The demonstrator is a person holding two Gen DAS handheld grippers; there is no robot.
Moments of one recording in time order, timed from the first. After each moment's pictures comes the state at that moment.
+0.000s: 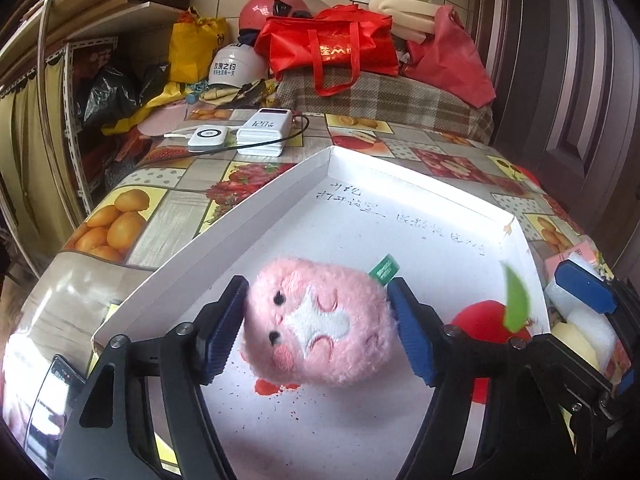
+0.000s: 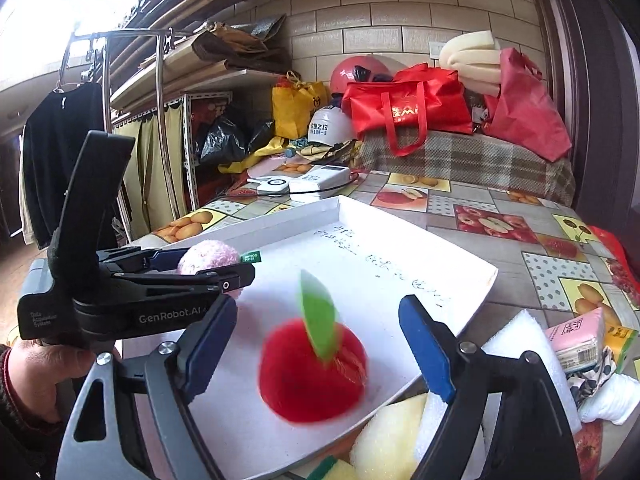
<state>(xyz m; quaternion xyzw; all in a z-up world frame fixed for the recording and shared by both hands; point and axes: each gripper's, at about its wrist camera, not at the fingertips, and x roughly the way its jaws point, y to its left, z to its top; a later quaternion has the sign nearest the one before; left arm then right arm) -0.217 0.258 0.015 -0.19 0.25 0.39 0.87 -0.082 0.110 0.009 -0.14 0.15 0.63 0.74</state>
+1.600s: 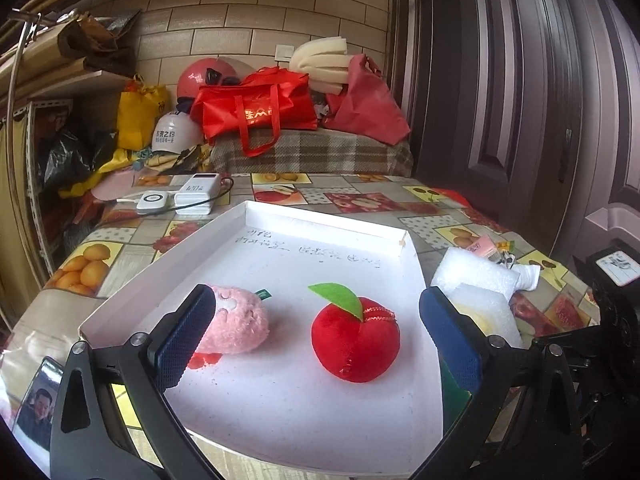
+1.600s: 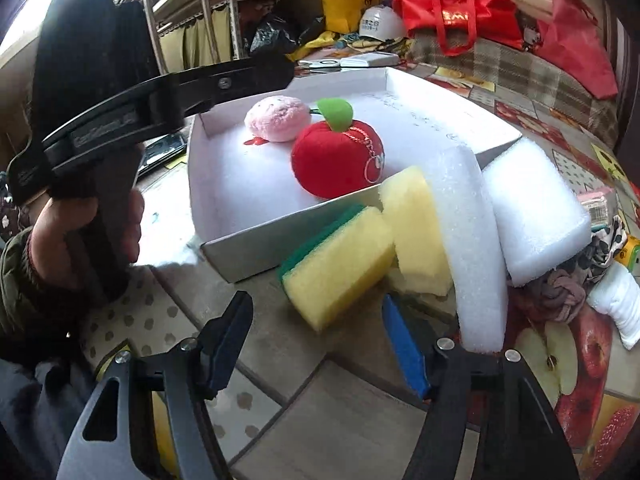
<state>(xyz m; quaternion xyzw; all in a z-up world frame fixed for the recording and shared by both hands) -0.236 0.176 0.040 -0.11 0.16 0.29 0.94 -0.088 0.070 -0.032 -0.28 0.30 0.66 0.63</state>
